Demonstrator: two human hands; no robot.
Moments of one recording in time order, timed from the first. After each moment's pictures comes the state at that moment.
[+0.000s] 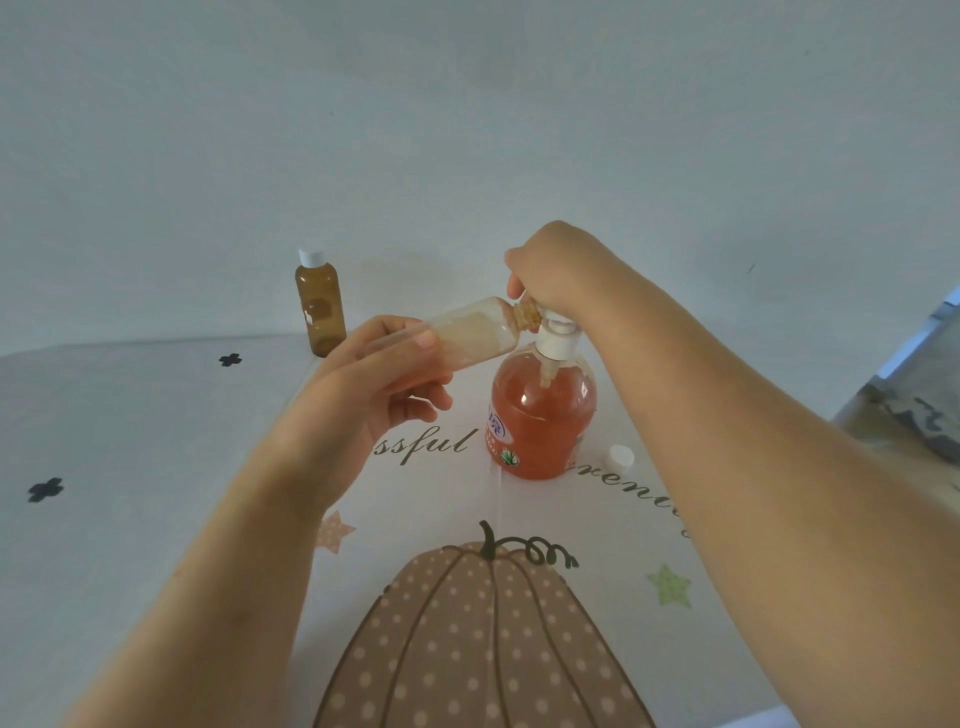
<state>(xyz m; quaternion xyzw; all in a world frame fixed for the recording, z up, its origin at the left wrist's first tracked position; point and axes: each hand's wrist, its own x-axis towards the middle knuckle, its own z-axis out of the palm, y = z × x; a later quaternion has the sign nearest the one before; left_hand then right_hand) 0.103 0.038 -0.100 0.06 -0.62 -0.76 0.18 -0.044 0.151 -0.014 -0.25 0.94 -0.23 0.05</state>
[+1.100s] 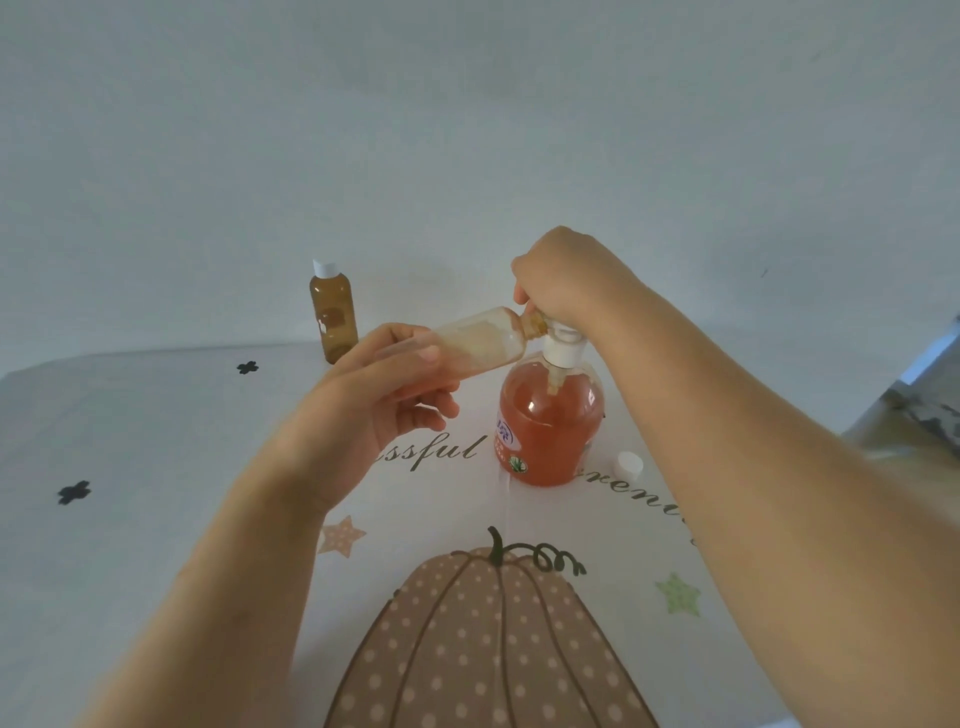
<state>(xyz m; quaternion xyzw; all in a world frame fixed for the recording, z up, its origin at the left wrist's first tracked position) 0.109 0.037 -0.094 0.04 -0.63 -0.76 0.15 -0.056 0.139 -0.015 -0.19 0.95 -0.25 0.07</state>
